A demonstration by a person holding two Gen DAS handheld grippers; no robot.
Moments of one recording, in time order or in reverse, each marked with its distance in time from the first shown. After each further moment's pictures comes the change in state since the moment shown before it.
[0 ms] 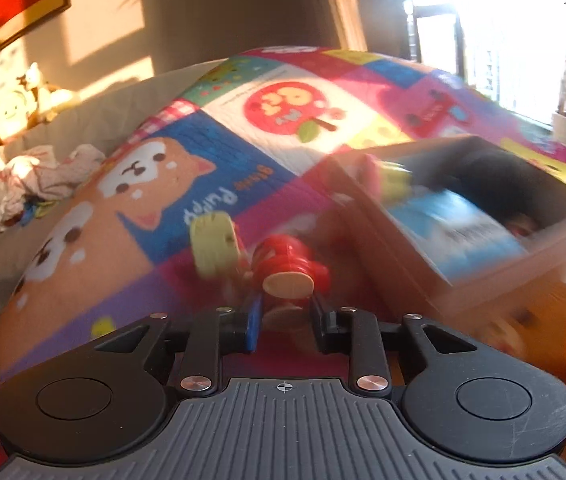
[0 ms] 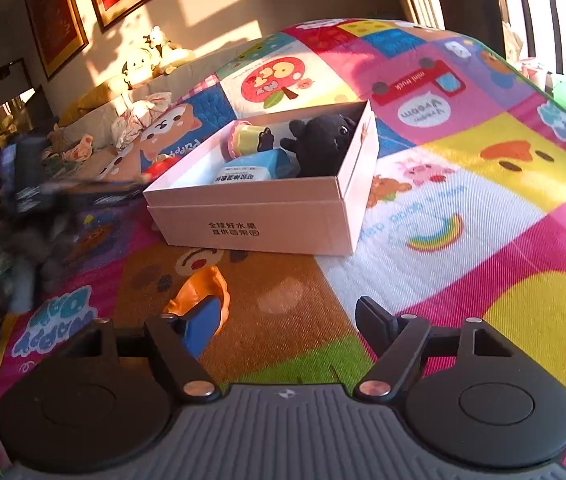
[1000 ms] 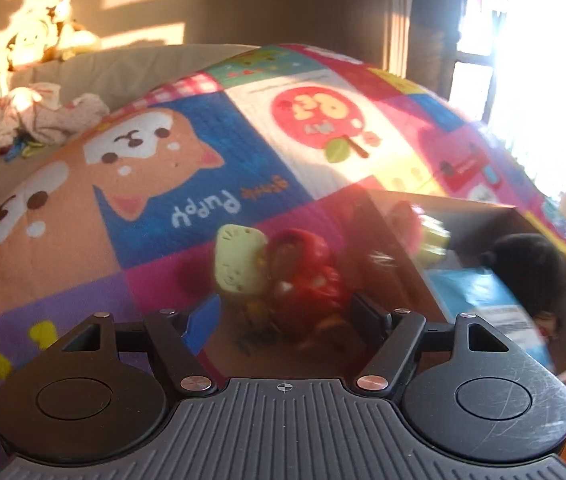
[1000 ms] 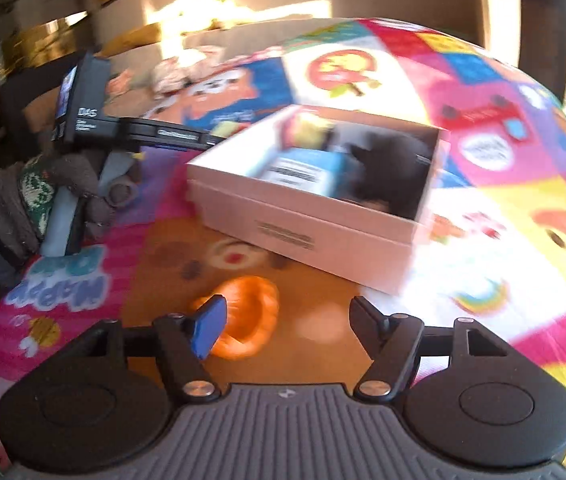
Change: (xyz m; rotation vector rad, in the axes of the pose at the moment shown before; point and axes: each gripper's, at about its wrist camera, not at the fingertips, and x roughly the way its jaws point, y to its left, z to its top) left arm 0.072 0.034 0.026 -0.258 -0.006 -0.033; right arm 0.017 0.035 0.025 -0.243 0.079 0.004
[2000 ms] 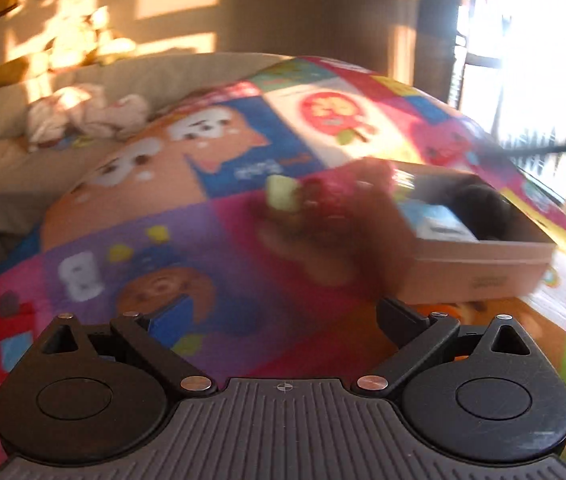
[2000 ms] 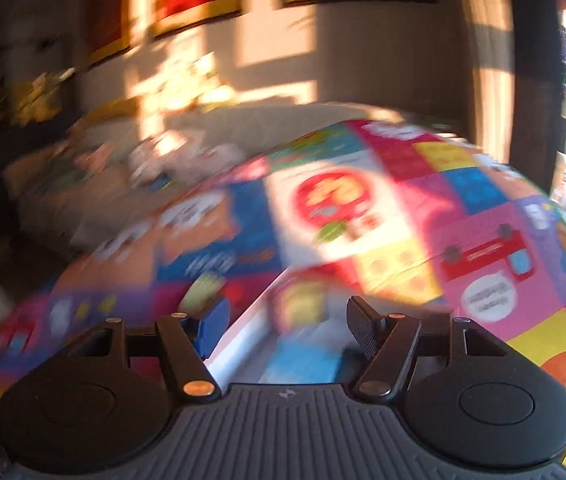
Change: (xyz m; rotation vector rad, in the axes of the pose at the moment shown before) left arm -0.143 0.015 -0.062 -0.041 -0.011 0.065; right arm 0.031 0.032 0.124 -0.065 -0.210 -0.024
